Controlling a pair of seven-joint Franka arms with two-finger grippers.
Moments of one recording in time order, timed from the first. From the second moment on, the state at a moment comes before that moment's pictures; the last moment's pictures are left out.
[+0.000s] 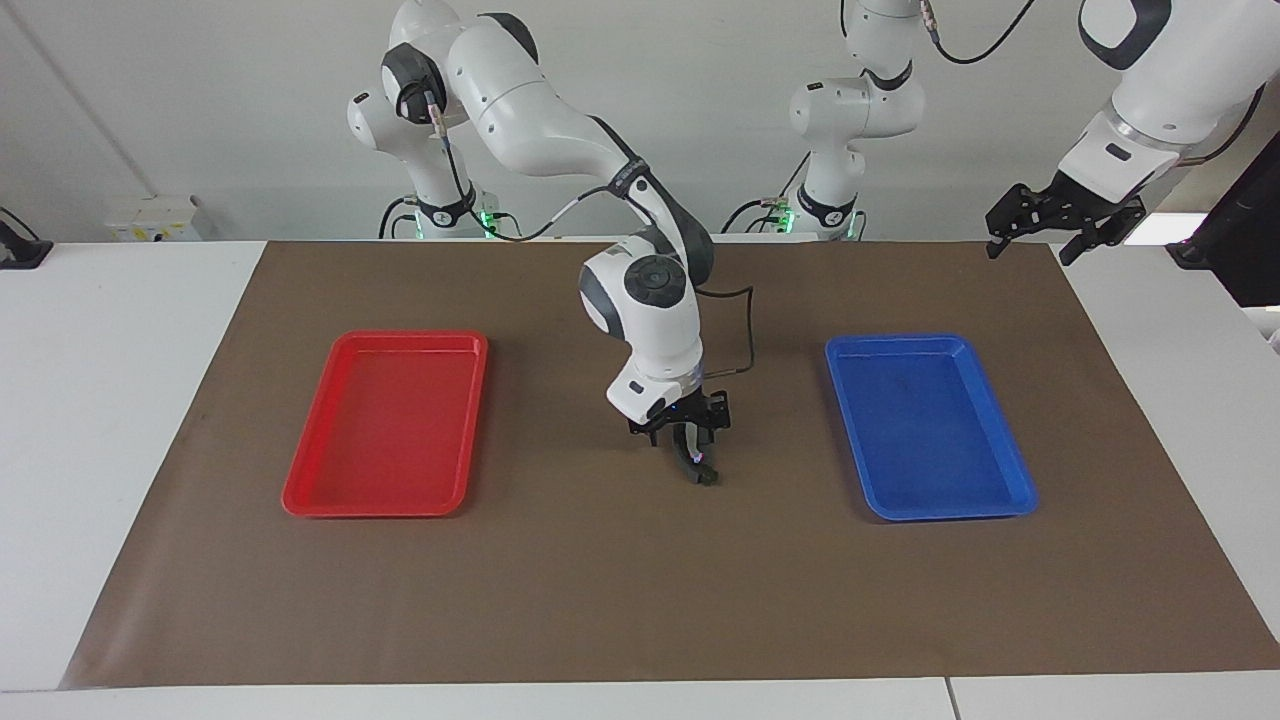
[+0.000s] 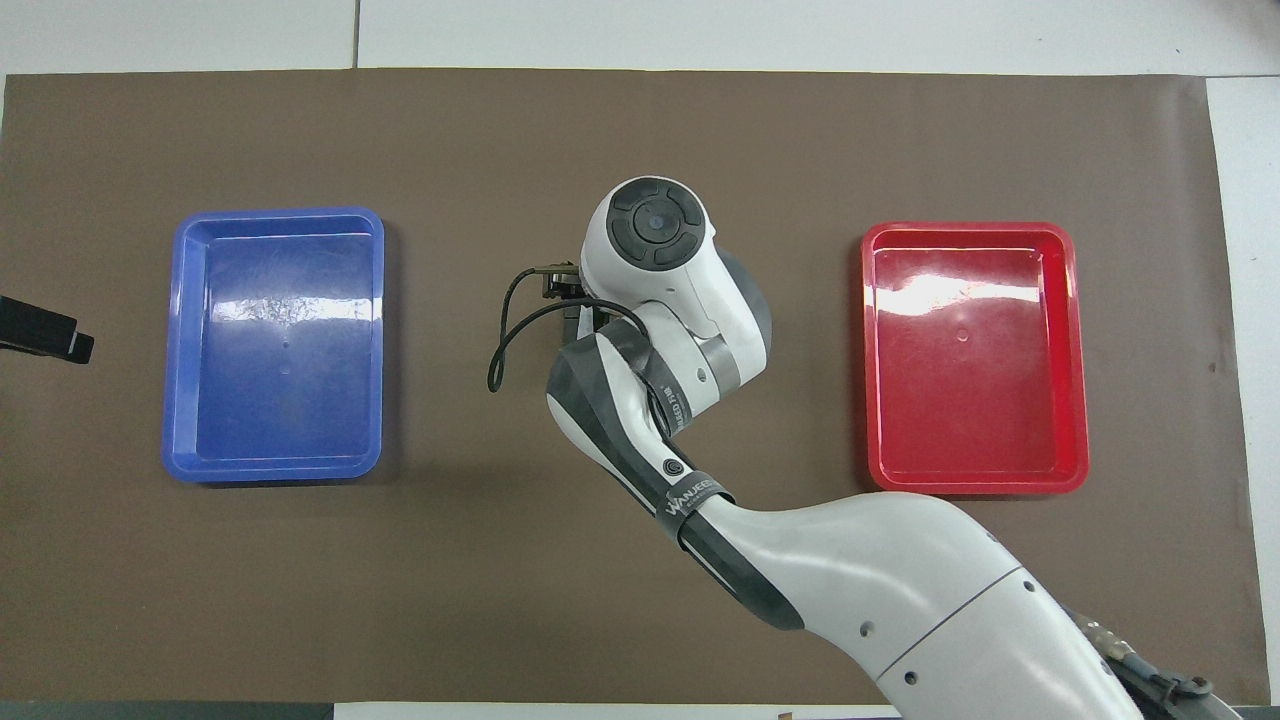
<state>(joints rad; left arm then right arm) -0.02 -0.03 0.03 -1.58 -0.01 1.45 0.21 0.57 0.61 0.00 -1.41 0.09 2.15 0.61</state>
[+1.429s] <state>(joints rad) -0.02 -0.03 0.04 -1.58 -0.01 1.47 0.21 0.03 0.03 -0.01 -1.62 -0.01 1.68 0.26</state>
